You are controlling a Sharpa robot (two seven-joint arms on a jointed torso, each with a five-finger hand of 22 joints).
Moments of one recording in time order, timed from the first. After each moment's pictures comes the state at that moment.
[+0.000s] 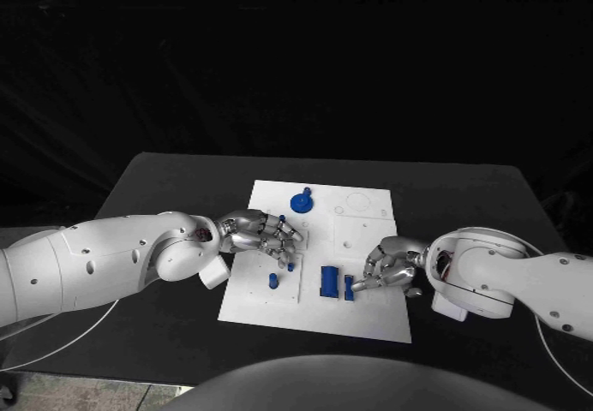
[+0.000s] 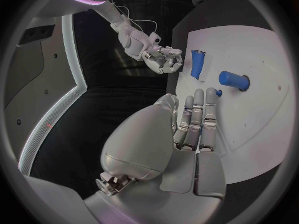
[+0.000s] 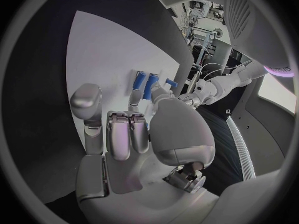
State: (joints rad) left arm 1.14 -0.83 -0.22 1.45 -0.34 0.18 0.14; left_hand 1.64 0.12 0.12 0.26 0.56 0.47 0.16 0.70 0.07 0.49 0.23 0.84 0.14 0.60 0.17 0.86 0.32 0.11 0.71 0.19 0.25 1.31; right arm 1.13 -0.97 -0.17 1.81 -1.03 -0.03 -0.47; right_hand 1.09 -0.04 0.07 0.16 0.06 0.86 0.01 0.72 1.07 1.47 -0.05 1.57 1.31 1.47 -0.11 1.52 1.31 0.11 1.45 0.00 0.80 1.31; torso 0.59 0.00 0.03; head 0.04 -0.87
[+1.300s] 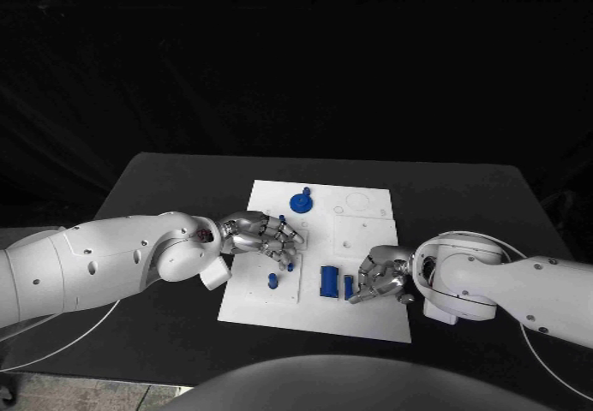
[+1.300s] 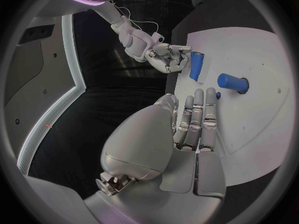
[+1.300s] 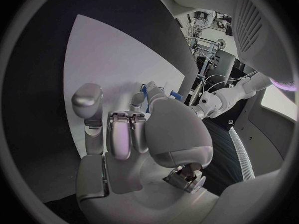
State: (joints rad) left arm 1.14 -0.82 -0.22 1.45 -0.34 0.19 0.13; left_hand 1.64 0.12 0.12 0.25 0.56 0.47 0.16 0.69 0.07 0.49 0.23 0.84 0.14 0.60 0.17 0.86 0.32 0.11 0.71 0.19 0.25 1.31; right arm 1.10 -0.90 -0.17 1.77 -1.10 0.03 -0.51; right_hand 1.18 -0.02 0.06 0.14 0.10 0.89 -0.01 0.84 1.19 1.46 -0.07 1.57 1.31 1.46 -0.12 1.52 1.31 0.11 1.45 -0.01 0.79 1.31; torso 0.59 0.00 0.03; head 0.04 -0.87
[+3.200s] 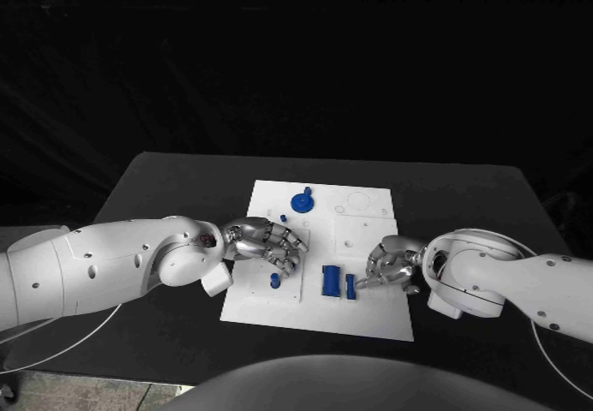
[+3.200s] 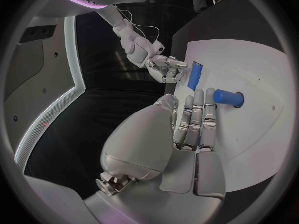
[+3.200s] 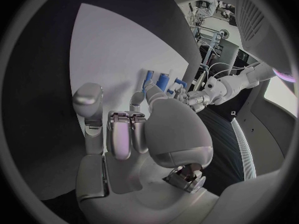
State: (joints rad) left arm 1.13 -0.83 -0.22 1.49 -0.34 0.20 0.11; left_hand 1.64 0.12 0.13 0.25 0.56 0.48 0.16 0.69 0.07 0.50 0.23 0.83 0.14 0.60 0.17 0.86 0.32 0.11 0.71 0.19 0.26 1.31; right arm 1.12 -0.94 -0.17 1.76 -1.06 -0.09 -0.49; right_hand 1.17 -0.02 0.06 0.13 0.07 0.92 -0.02 0.80 1.18 1.47 -0.07 1.57 1.31 1.47 -0.13 1.52 1.31 0.11 1.45 -0.01 0.78 1.31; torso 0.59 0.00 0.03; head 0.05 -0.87
